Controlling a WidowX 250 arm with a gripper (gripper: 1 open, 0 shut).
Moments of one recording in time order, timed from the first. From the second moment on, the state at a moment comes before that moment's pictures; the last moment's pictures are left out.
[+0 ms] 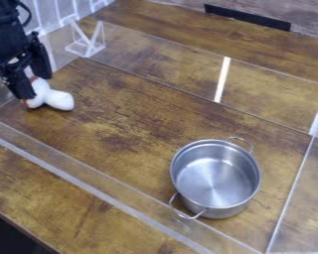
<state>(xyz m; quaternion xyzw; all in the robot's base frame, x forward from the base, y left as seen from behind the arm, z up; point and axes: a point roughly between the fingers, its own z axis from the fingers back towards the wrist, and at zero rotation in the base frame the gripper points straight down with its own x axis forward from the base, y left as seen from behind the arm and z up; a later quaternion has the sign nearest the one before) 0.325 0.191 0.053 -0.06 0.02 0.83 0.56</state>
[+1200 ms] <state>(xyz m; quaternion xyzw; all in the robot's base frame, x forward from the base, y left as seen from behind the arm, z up) 0.332 0.148 0.085 -0.02 0.02 0.86 0.51</state>
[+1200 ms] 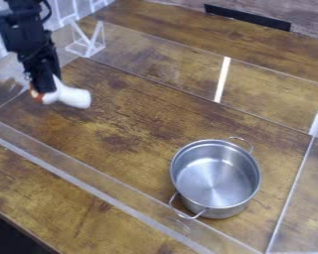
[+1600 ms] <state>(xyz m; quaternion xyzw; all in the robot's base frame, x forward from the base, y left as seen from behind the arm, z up) 0.337 0.115 0.133 -0.02 0.00 0.87 0.49</state>
